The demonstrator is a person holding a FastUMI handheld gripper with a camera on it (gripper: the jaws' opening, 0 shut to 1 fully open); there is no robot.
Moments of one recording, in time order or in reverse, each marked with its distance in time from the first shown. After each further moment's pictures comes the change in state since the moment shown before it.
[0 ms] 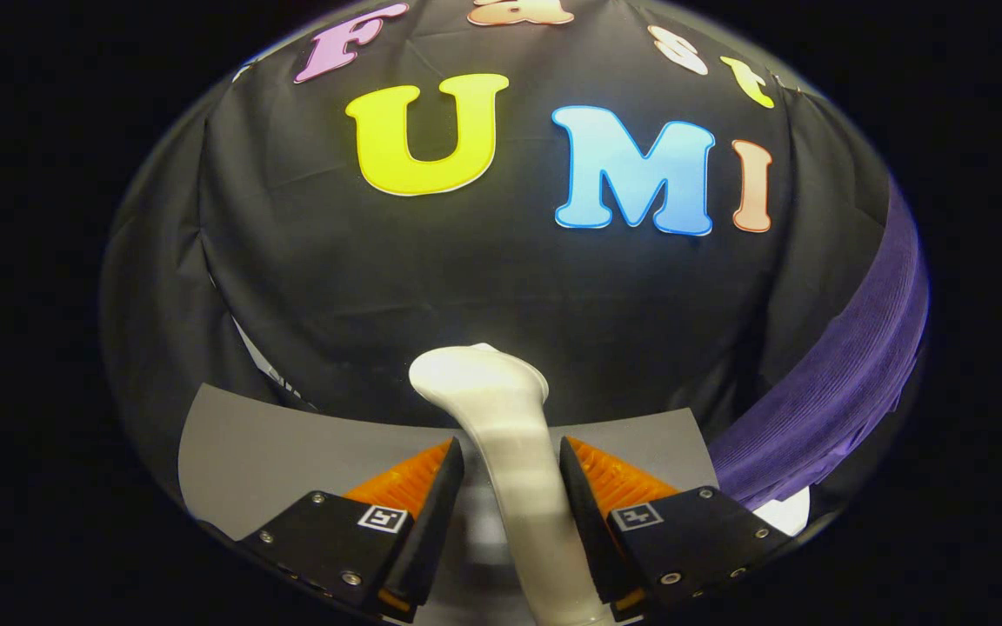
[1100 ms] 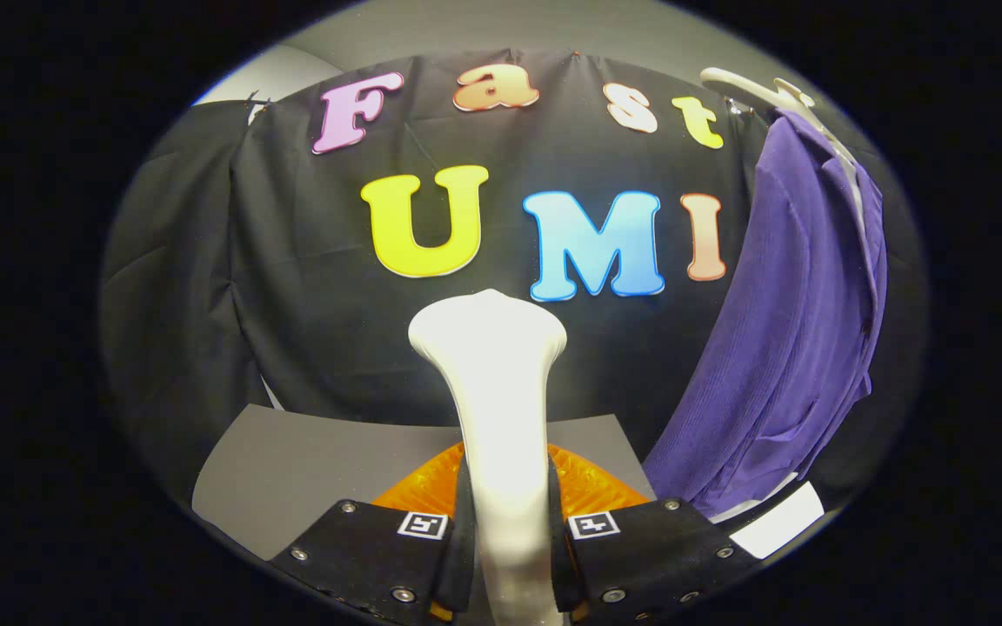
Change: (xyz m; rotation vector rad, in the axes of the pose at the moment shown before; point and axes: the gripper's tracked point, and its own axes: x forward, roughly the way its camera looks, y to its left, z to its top) arm -0.148 -0.018 0.005 0.029 -0.398 0.062
